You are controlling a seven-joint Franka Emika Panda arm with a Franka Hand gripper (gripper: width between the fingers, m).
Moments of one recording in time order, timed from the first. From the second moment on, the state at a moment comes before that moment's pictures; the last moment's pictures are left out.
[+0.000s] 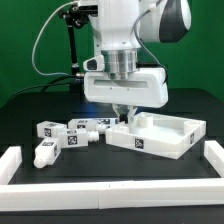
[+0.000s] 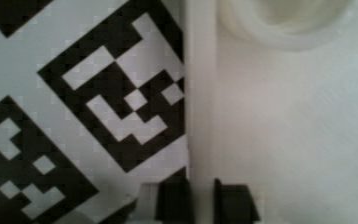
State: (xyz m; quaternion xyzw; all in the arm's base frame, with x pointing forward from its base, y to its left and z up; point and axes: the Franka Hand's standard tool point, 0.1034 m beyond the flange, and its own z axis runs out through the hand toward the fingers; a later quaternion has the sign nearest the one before) arm 0.373 0.005 0.022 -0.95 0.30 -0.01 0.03
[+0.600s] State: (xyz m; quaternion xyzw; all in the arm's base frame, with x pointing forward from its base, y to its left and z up) arm 0.432 -0.018 0.064 -0.99 0.16 -0.01 0.05
